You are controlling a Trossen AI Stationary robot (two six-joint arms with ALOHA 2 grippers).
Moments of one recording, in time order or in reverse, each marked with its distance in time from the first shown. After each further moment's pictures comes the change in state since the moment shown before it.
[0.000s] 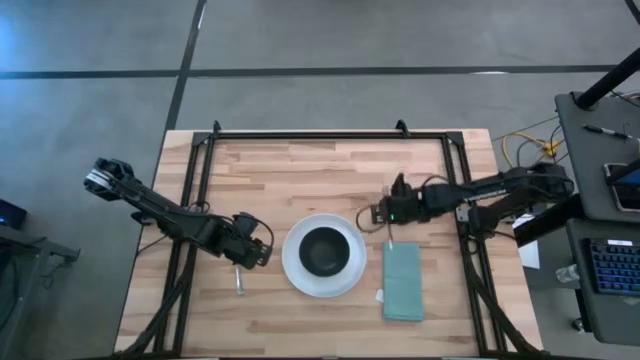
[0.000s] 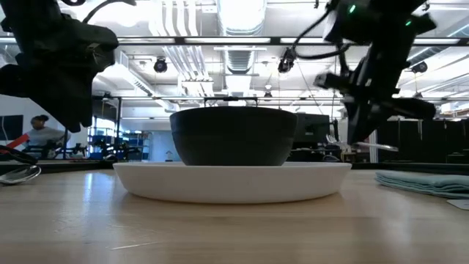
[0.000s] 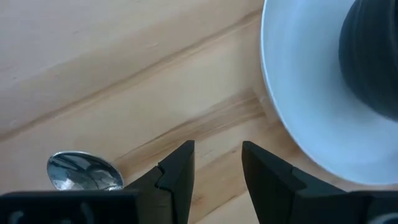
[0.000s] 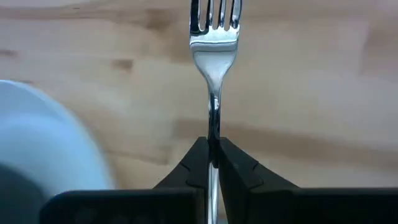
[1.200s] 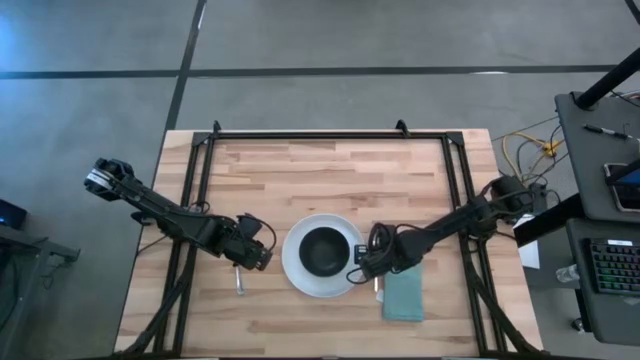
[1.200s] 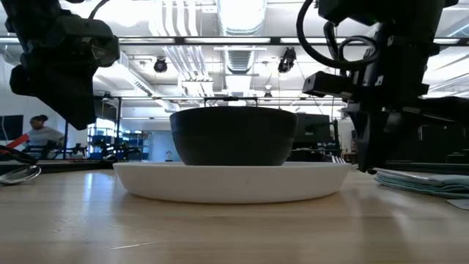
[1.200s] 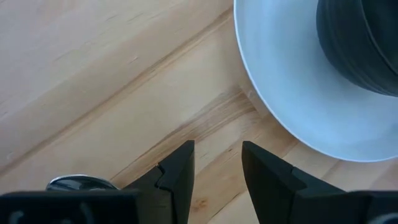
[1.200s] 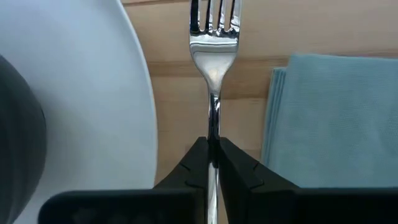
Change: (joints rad) left arm 0.000 -0.001 0.000 0.034 -0.007 0.160; right arm 0.360 0.386 0.262 -0.044 0.002 0.465
